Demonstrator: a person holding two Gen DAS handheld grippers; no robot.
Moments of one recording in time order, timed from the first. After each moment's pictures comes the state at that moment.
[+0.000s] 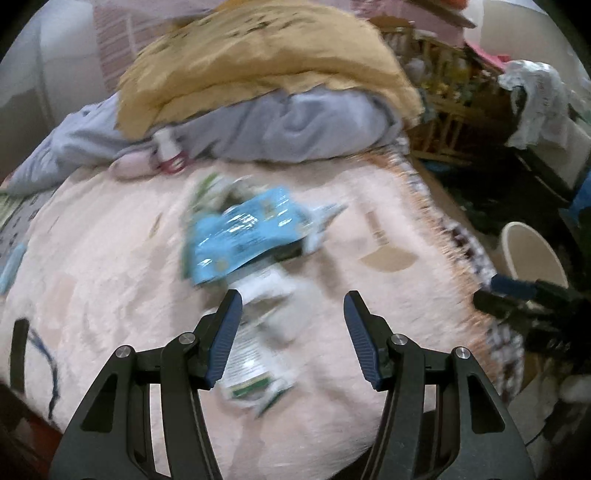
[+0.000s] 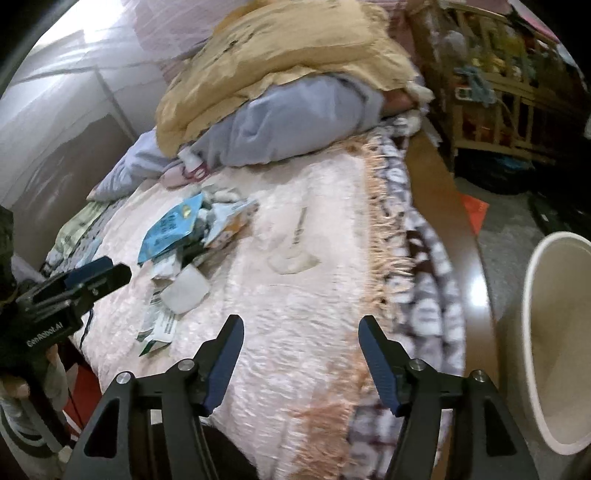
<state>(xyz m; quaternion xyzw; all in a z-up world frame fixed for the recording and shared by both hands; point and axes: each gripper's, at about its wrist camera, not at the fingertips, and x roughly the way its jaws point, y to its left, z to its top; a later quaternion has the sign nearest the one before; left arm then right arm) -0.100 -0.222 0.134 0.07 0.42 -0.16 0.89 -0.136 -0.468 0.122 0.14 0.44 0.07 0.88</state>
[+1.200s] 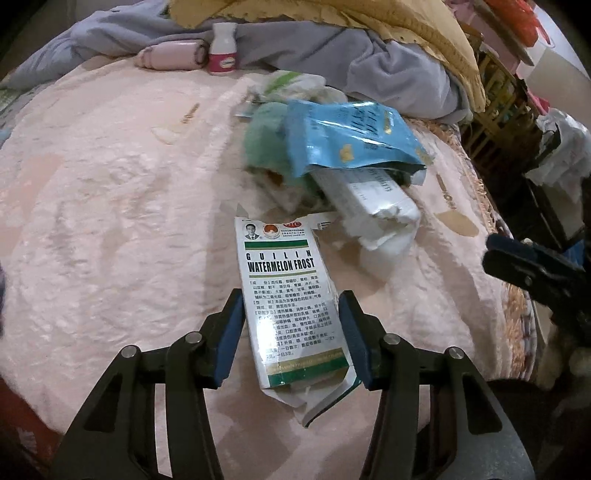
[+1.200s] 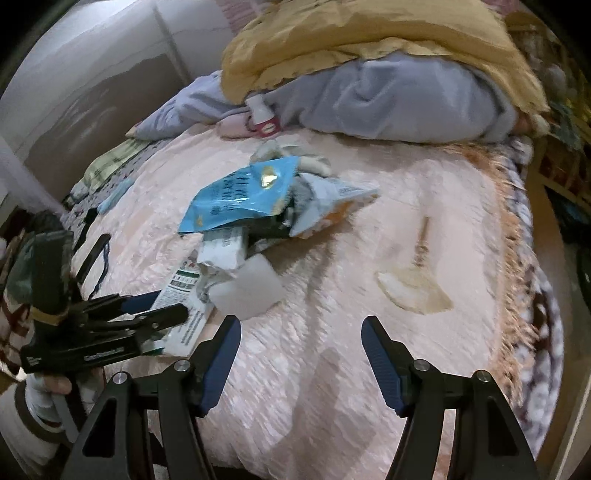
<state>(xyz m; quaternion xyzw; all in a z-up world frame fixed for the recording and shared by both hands) -0.077 -0.124 0.053 -0.06 0.51 -0.16 0.85 -0.065 -0.373 0.102 0.05 0.48 0.18 0.86</state>
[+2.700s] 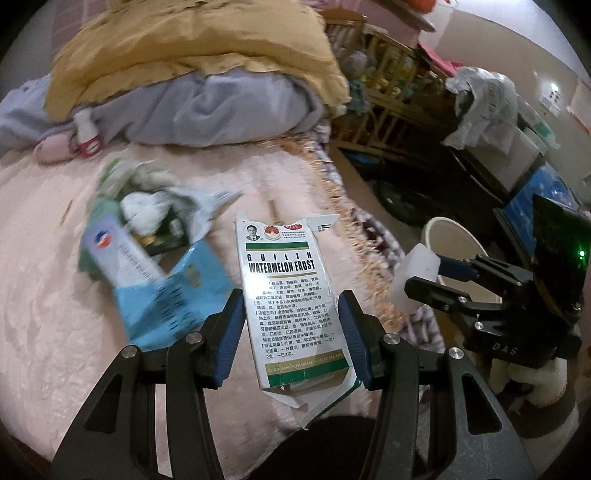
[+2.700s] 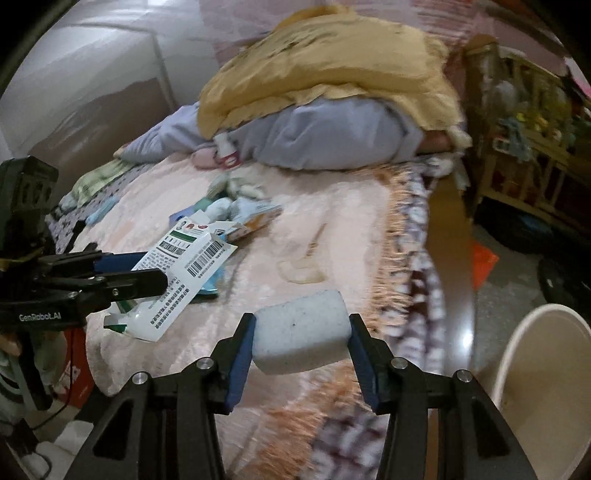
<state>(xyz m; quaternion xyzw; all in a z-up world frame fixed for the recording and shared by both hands) -0.107 -0.283 0.136 0.00 0.44 -0.31 0.84 -0.145 -0.473 0.141 0.04 0.42 0.11 0.90</state>
